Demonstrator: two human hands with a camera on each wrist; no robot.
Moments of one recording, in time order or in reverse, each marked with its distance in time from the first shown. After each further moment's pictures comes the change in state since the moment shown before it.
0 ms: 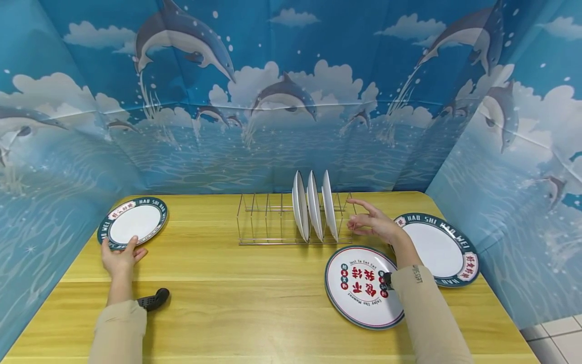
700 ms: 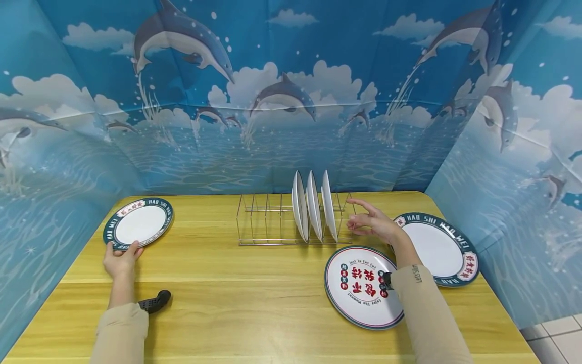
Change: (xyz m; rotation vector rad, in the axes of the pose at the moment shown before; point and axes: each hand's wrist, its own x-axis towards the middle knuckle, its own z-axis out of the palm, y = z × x) left_hand 0.003 -0.004 0.001 0.026 0.068 -0.056; right_hand 0.000 0.000 0.000 -0.012 0.000 0.004
